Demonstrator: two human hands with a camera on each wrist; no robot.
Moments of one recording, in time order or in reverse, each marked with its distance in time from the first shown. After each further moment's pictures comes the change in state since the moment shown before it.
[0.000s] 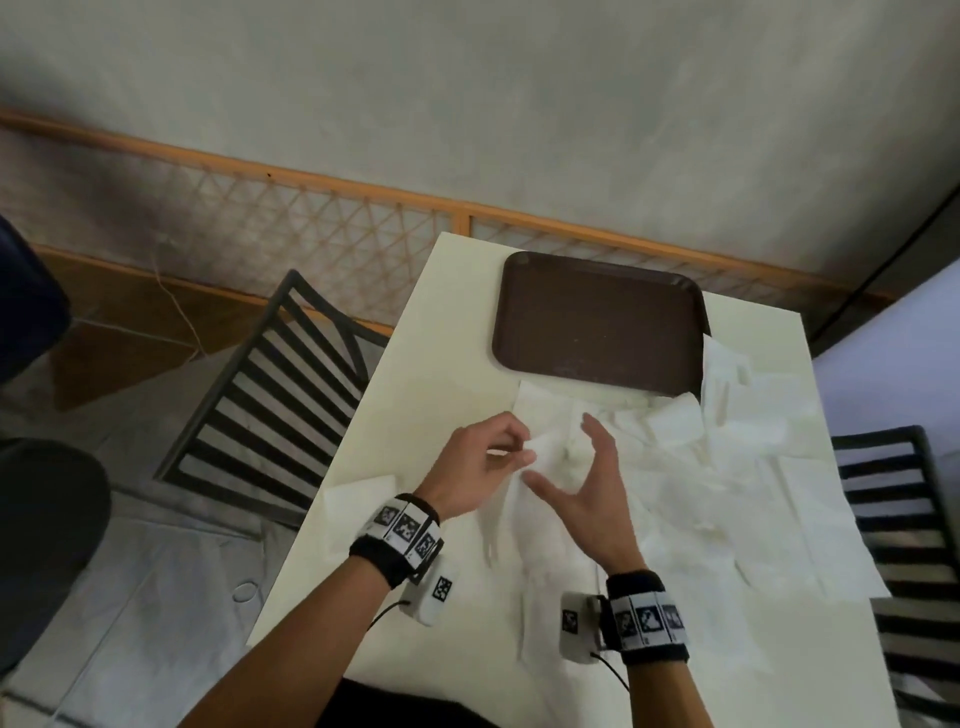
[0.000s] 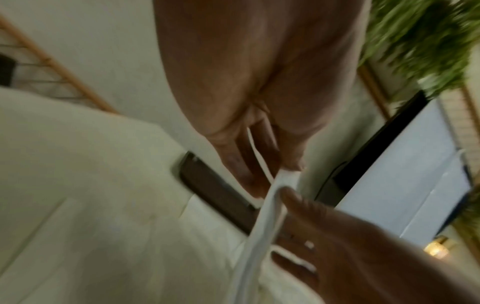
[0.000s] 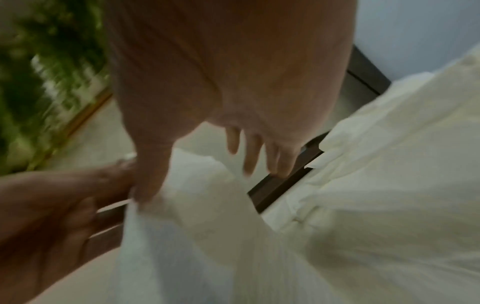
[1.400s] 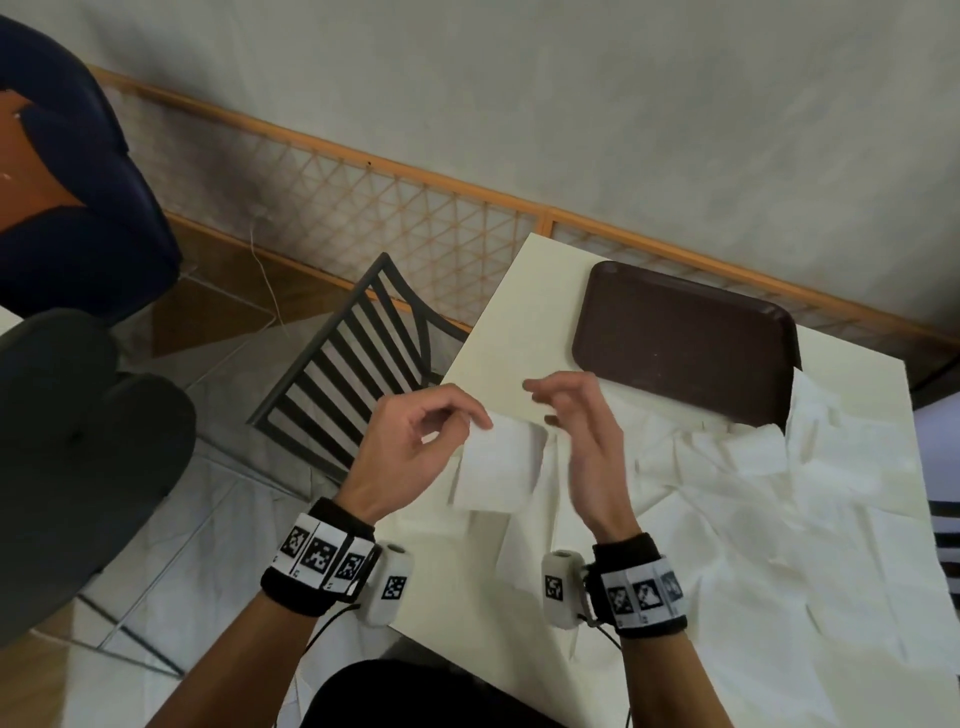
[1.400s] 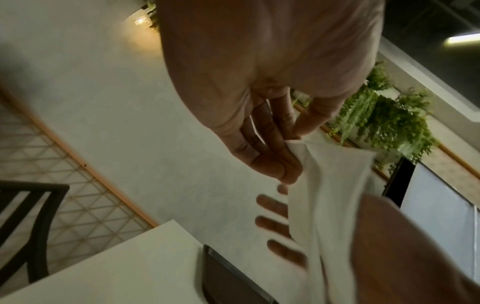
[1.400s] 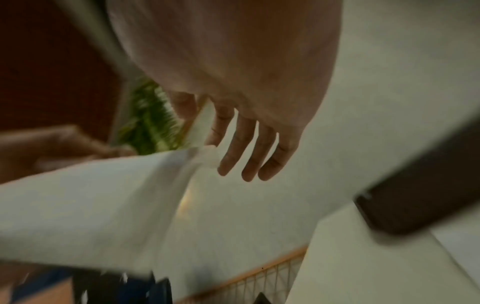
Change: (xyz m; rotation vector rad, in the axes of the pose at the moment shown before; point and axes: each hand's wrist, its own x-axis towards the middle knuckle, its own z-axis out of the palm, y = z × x) left_hand -0.119 0.038 -0.125 0.044 0.374 0.222; right_hand -0.021 -0.141 0.062 0.390 -0.184 -0.302
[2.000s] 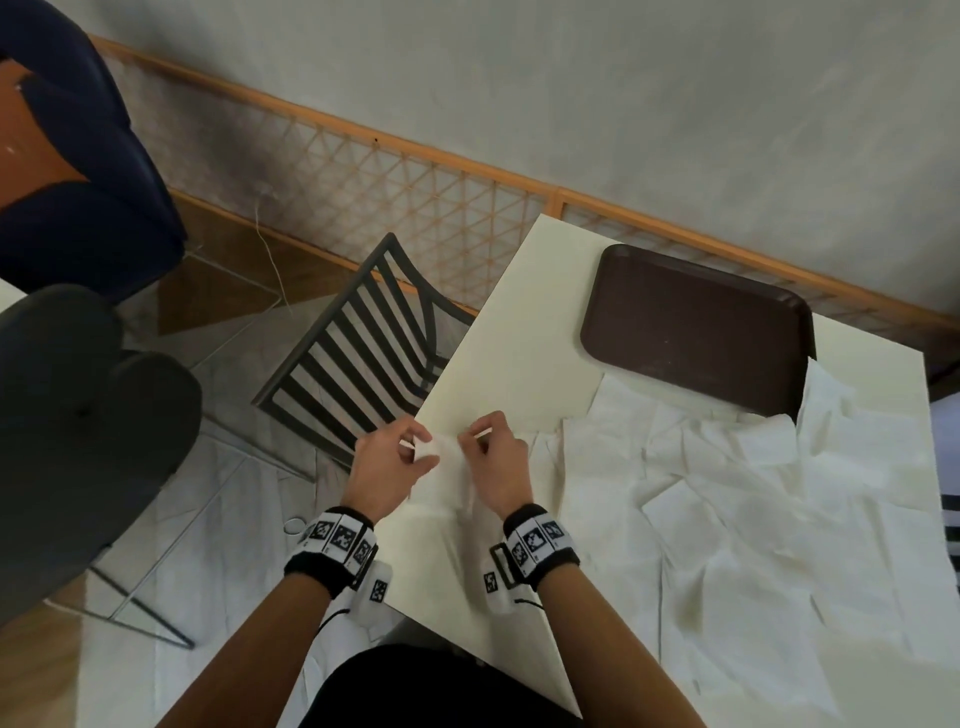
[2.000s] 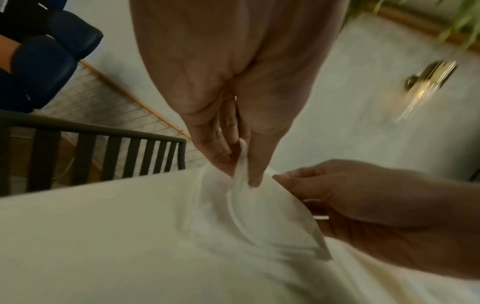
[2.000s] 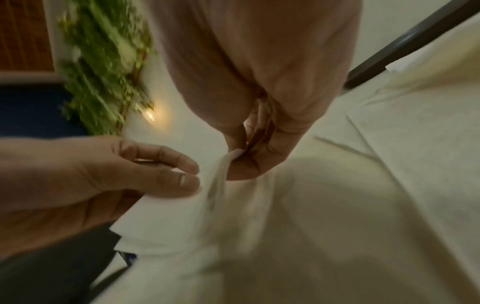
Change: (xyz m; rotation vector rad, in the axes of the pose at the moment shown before) left_hand -0.038 -0.125 0.010 0.380 0.057 -0.534; right_hand 0.005 0.128 0.090 -0.335 -0.107 0.337
